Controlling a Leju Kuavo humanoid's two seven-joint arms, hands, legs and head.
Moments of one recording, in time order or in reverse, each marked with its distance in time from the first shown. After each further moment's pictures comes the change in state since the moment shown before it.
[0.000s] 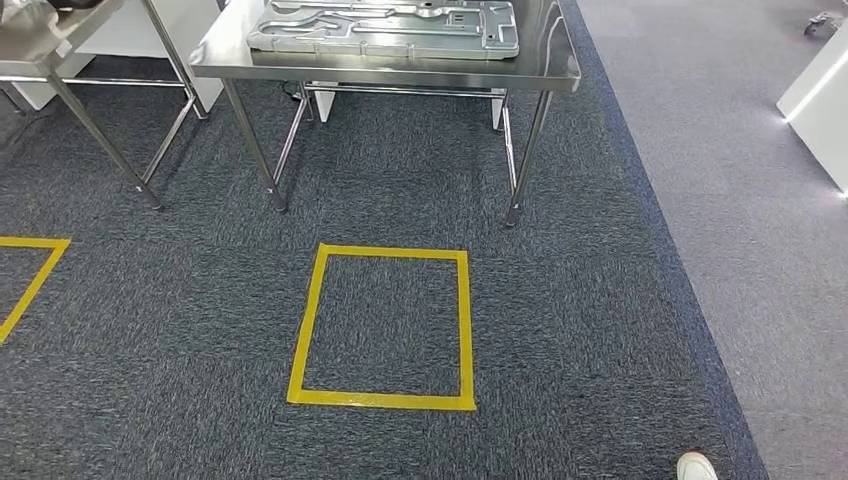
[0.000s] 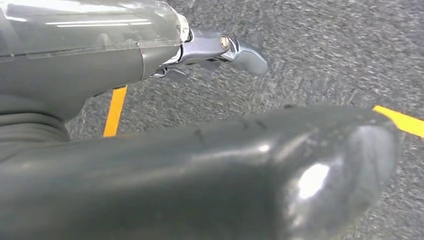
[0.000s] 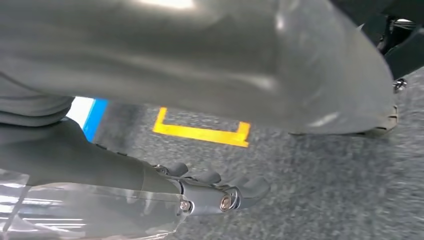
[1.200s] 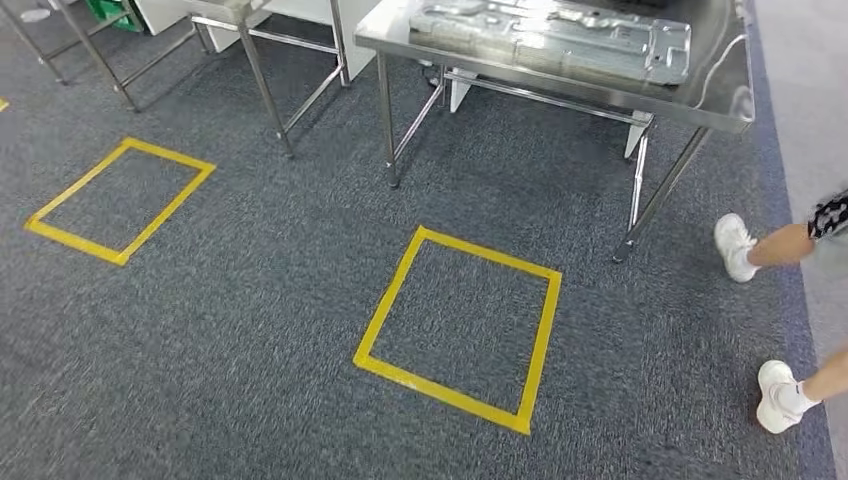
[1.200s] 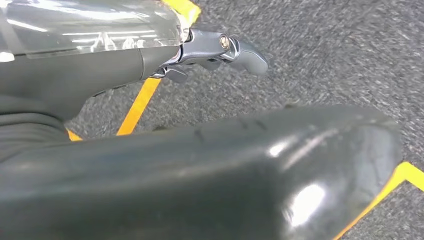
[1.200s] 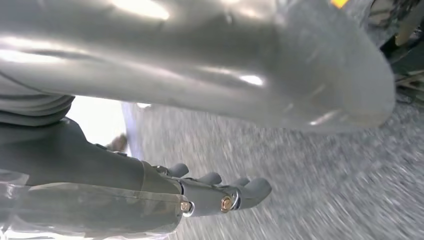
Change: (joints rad) left arm -0.031 -0.002 -0.031 0.004 -0.045 -0.007 0.057; right arm -0.019 -0.023 0.155 -0.001 0.283 -0.120 0.095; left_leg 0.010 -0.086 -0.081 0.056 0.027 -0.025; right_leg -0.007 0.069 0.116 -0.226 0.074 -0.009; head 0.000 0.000
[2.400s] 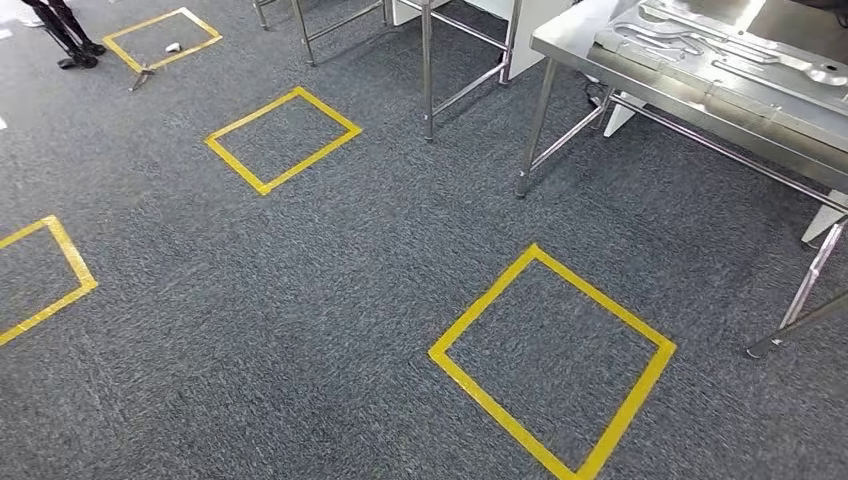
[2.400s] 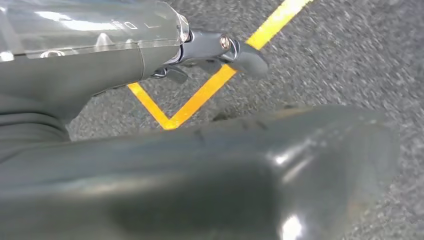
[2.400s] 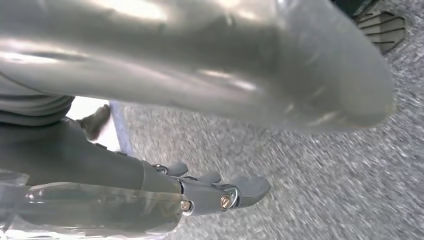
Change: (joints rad) left arm 0.038 0.015 -0.049 0.002 -0.079 -0.042 0.166; right arm -0.003 -0.025 -0.166 -0.003 -0.199 -0.045 -0.043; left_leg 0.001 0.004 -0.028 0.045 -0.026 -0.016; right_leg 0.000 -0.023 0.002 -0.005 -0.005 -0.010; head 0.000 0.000
